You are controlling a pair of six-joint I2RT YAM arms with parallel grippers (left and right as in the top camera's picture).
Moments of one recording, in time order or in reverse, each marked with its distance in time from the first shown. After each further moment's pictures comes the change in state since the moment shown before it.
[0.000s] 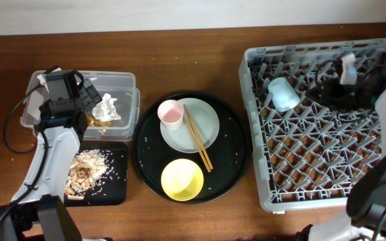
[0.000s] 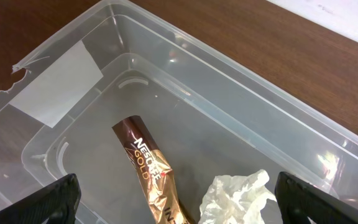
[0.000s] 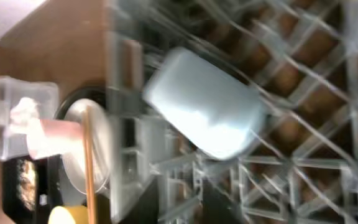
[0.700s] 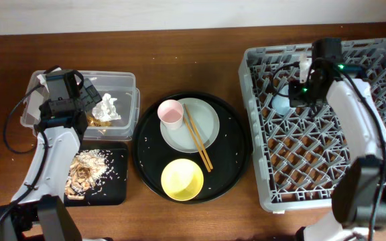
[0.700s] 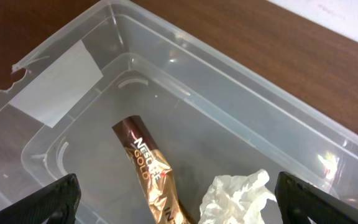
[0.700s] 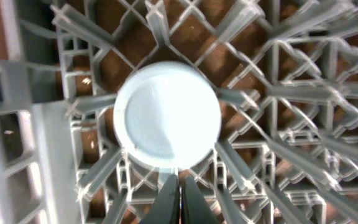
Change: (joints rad) left arm 0.000 0.000 0.000 0.002 0.000 0.000; right arm 0.336 -0.026 0.014 0.019 0.694 0.087
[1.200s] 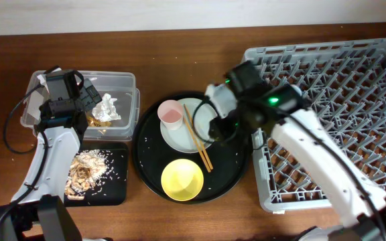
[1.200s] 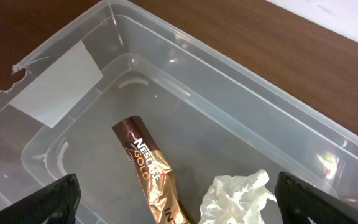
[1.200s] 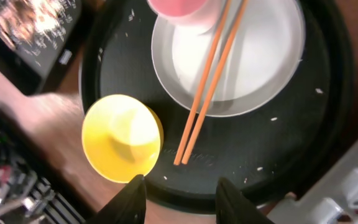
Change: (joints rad) left arm 0.000 0.000 0.000 -0.002 0.000 0.000; right arm 0.584 -0.163 -0.003 -0.175 -0.282 -0.005
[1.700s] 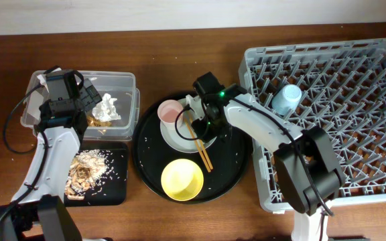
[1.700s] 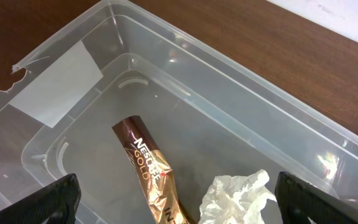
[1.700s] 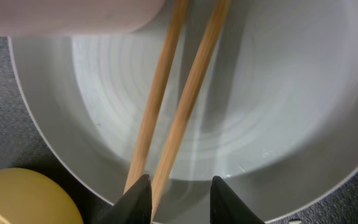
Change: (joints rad) left arm 0.000 0.000 0.000 0.000 0.000 0.000; right arm 0.025 0.426 -0.005 0.271 0.074 0.000
